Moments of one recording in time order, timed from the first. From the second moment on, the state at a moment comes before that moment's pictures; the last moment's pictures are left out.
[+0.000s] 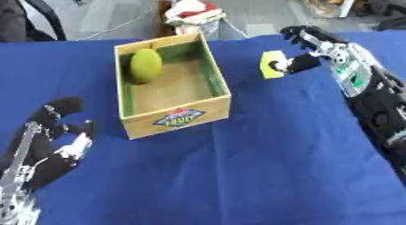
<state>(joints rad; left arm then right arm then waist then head) -0.19 0.21 -0.06 -1.81 -0.12 -0.07 -0.07 -1.08 -0.40 0.01 -0.66 0.83 -0.15 0.26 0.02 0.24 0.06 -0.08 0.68</state>
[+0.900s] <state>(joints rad) -0.20 0.20 -0.07 -1.81 -0.11 -0.07 -0.09 -1.05 -0.40 -0.02 -0.61 0.80 -0.10 0.17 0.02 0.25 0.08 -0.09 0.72</state>
